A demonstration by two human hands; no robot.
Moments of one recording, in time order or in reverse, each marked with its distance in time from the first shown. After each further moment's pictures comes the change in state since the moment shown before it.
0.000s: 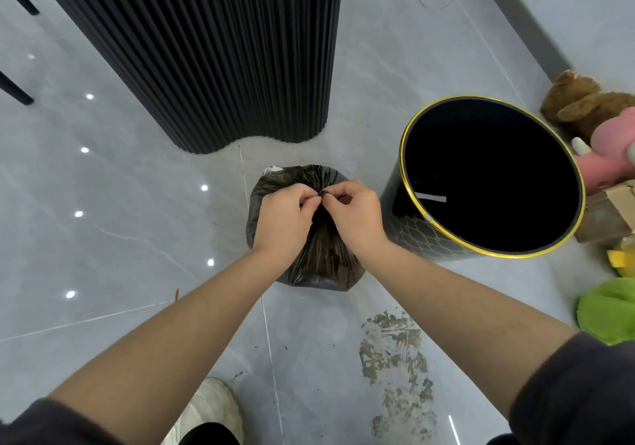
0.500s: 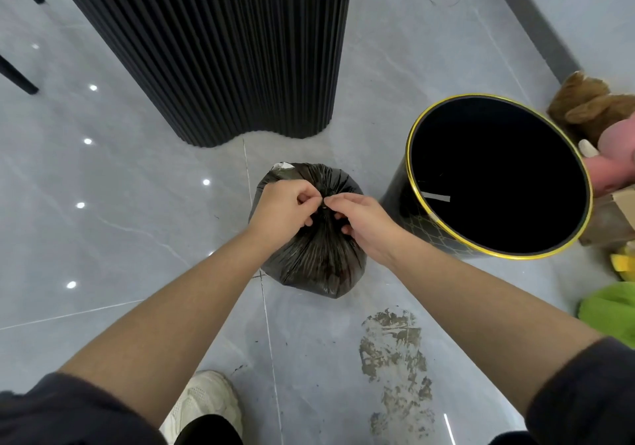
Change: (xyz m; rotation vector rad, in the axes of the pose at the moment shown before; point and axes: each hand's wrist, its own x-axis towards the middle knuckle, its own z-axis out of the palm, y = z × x) left_hand 0.011 -0.010 -0.011 -0.008 -0.201 -0.053; right_hand -0.002 -0.002 -0.014 0.249 -0.340 0.426
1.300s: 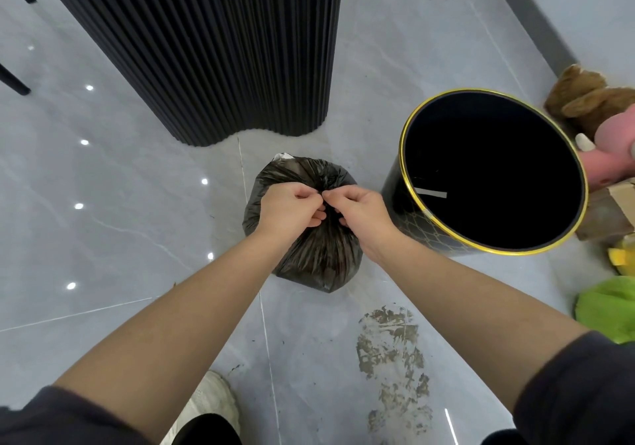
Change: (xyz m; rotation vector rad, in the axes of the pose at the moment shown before) left_hand -0.002 0.017 0.019 -0.454 0.041 -0.372; right_hand -0.001 0.003 -0.002 0.049 0.146 -0.141
